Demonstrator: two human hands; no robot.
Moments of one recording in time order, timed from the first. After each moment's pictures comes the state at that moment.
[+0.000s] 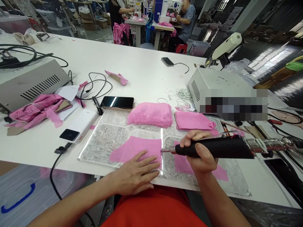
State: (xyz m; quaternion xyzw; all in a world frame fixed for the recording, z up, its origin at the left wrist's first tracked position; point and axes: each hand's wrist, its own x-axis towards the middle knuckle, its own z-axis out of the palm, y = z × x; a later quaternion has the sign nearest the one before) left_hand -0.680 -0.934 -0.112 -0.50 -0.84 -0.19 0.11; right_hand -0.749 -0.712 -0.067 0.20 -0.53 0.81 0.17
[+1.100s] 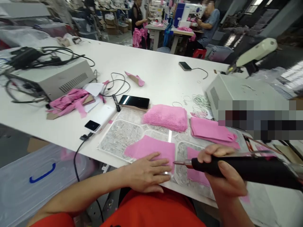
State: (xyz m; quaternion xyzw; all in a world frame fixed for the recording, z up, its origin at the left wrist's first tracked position) left_hand -0.676 -0.933 -0.123 -0.51 -0.83 -0.18 0.16; right_hand -0.732 -0.703 -0.064 0.18 -0.56 0.80 0.12
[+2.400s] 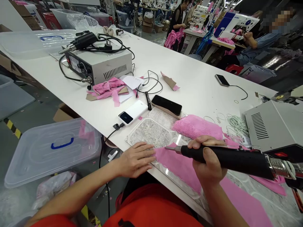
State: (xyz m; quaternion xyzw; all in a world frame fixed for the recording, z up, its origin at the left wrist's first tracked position) left_hand -0.632 -1.034 -0.143 -0.28 -0.87 -0.22 0.33; right_hand -0.748 -0.836 -0.067 0.28 -0.55 0.78 0.09
